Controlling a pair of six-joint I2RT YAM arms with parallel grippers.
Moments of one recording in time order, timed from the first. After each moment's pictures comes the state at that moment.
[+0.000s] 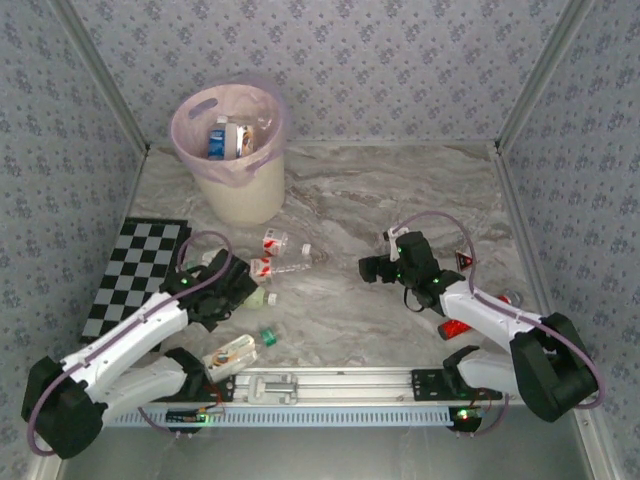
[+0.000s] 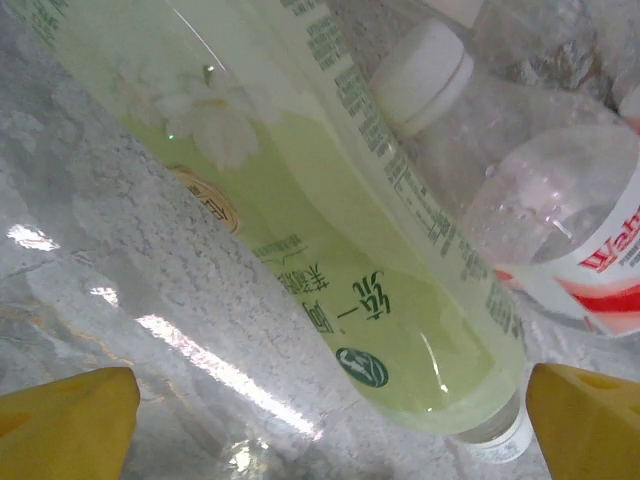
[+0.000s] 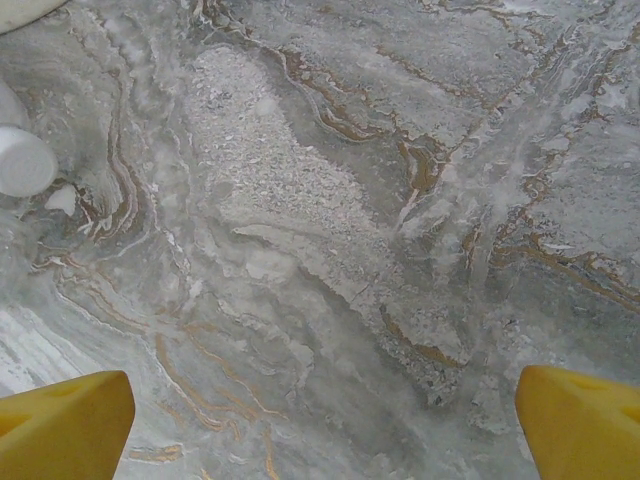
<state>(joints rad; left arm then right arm) -0.65 0.93 0.63 -0.89 -0.23 -1.43 0.50 1.19 0.50 -0.03 0.01 0.24</state>
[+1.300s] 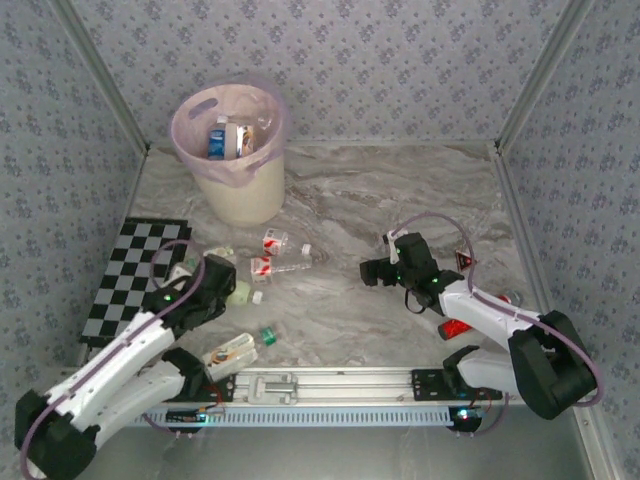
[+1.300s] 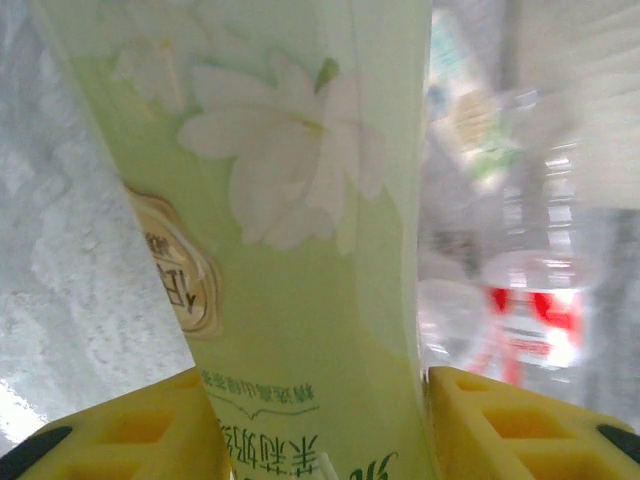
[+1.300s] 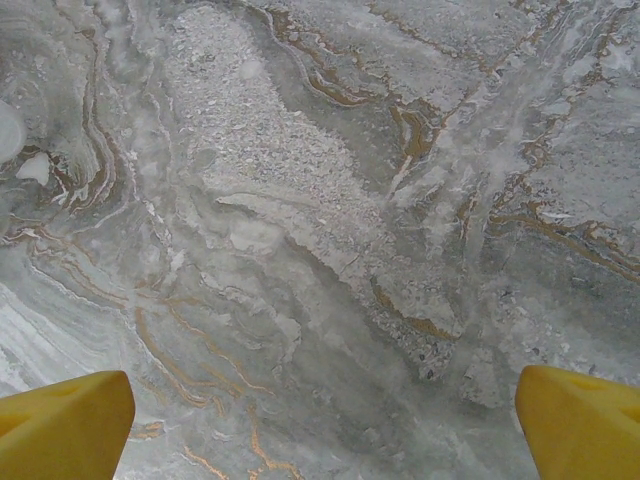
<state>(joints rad) -0.61 0.75 0.62 -0.83 -0.40 -1.65 0.50 1.20 0.50 -0.06 0.02 0.23</state>
